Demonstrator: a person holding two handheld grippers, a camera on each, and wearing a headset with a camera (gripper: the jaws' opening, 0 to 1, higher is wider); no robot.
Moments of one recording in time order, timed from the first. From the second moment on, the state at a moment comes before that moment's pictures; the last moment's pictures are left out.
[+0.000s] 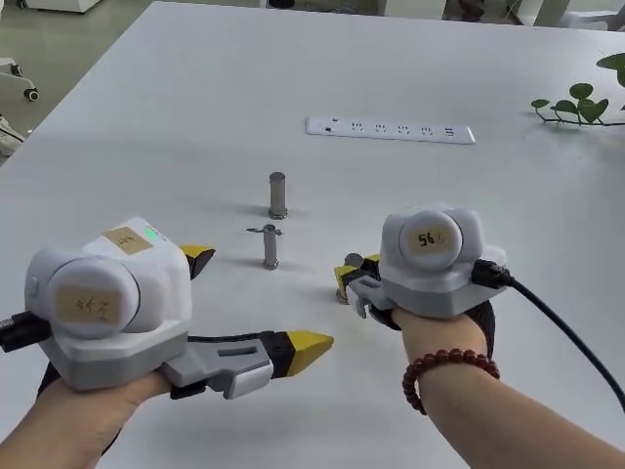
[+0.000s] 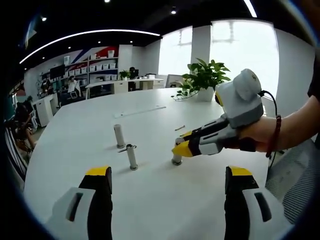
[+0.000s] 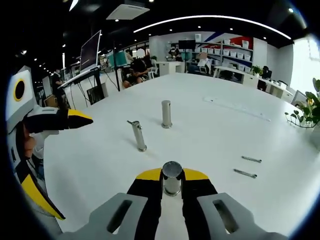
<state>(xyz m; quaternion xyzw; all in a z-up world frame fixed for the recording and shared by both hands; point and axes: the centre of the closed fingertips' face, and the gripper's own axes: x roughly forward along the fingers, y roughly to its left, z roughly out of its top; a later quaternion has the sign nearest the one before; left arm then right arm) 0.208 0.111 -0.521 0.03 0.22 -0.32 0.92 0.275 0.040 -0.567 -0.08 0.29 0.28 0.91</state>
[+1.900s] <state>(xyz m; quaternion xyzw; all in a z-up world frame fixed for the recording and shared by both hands) 0.209 0.123 -0.519 0.04 0.22 -0.29 0.93 0.280 -0.046 -0.559 -0.20 0.33 0.40 0.83</state>
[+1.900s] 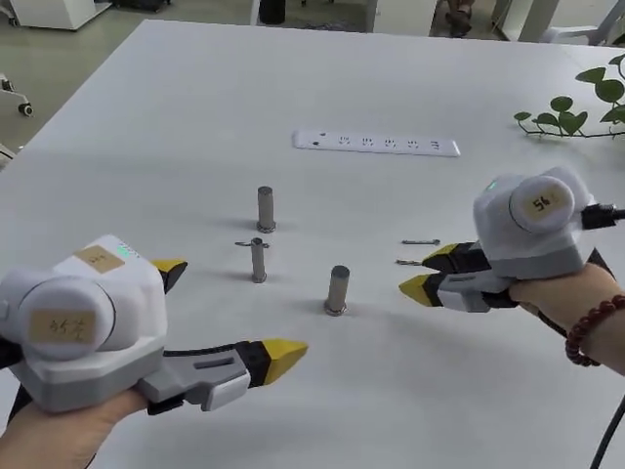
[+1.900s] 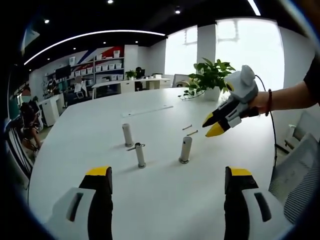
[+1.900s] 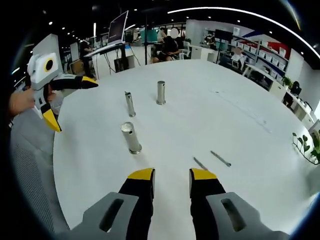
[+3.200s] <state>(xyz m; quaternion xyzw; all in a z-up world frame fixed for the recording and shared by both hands) 0.210 0.127 -0.530 0.04 0.22 -0.28 0.93 0.327 -0.075 -0.604 -0.29 0.43 0.47 0.71</state>
